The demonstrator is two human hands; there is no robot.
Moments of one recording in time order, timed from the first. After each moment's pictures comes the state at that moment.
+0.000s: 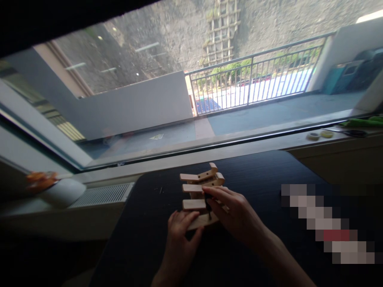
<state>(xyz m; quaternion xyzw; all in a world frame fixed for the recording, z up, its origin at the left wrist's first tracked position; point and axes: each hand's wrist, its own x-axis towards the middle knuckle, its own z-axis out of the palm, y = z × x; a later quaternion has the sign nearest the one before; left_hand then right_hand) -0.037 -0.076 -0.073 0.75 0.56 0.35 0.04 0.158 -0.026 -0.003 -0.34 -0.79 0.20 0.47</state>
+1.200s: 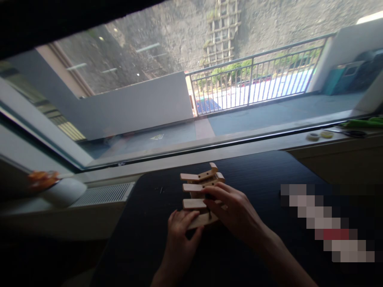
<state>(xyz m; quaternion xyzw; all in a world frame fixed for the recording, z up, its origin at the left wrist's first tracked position) -0.039 -0.075 -0.073 0.76 0.56 0.34 0.02 0.156 -0.025 0.004 -0.38 -0.78 0.21 0.44</state>
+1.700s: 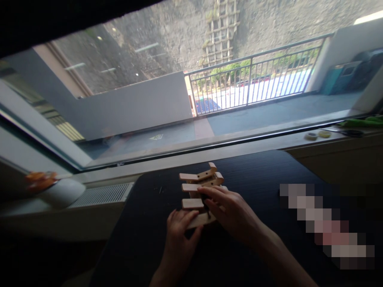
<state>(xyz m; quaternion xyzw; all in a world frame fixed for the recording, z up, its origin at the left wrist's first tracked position) -0.039 -0.075 -0.075 0.76 0.56 0.34 0.01 0.158 -0.027 0.003 -0.36 -0.80 0.24 0.41</state>
